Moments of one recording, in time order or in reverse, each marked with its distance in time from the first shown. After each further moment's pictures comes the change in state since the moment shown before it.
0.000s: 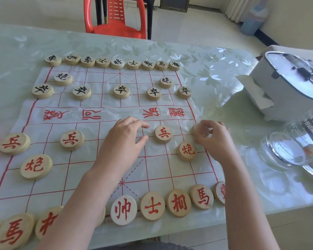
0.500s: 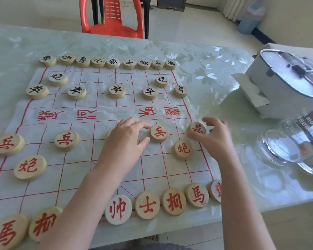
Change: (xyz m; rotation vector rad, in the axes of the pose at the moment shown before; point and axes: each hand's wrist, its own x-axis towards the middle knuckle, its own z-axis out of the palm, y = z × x) left_hand -0.001 0.013 0.005 0.008 -0.032 0.014; right_hand 0.000 0.002 -0.003 0.103 0.071 0.073
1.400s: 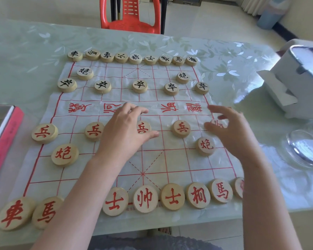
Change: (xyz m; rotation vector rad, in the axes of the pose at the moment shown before) left_hand -0.006 -0.040 -0.032 0.089 0.062 -0.103; right_hand -0.025 -0.040 0.000 -0.093 -0.081 -0.304
